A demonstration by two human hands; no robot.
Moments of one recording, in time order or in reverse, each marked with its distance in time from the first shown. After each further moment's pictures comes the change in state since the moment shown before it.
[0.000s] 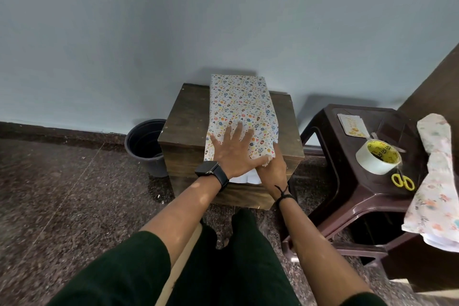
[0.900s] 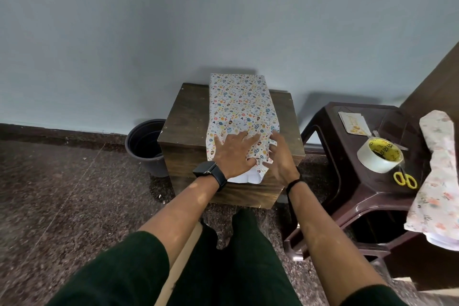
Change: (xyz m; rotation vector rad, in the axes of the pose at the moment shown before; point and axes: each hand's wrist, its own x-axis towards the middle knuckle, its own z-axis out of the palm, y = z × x) left_hand 0.000 -0.005 -0.001 0.021 -0.033 0.115; right_hand 0.036 -0.015 -0.018 0.620 -0.172 0.443
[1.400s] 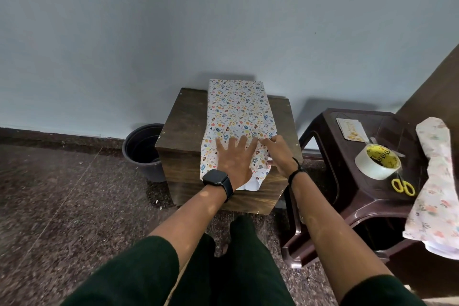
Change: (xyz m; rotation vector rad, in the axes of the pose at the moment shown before) left_hand 0.005 0.013 0.013 0.290 0.054 -0.037; right_hand 0.019 -0.026 0.004 -0.365 0.041 -0.033
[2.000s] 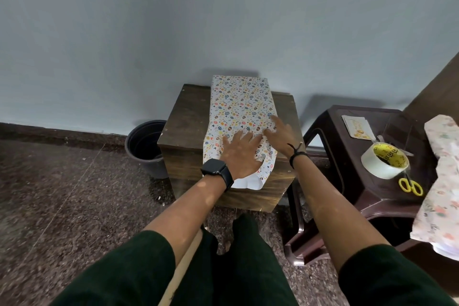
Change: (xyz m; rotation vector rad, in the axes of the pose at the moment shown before) left_hand 0.012 -0.008 -0.012 -0.228 -0.059 0.068; right_hand 0.023 -0.021 -0.007 -0.645 0.084 -0.224
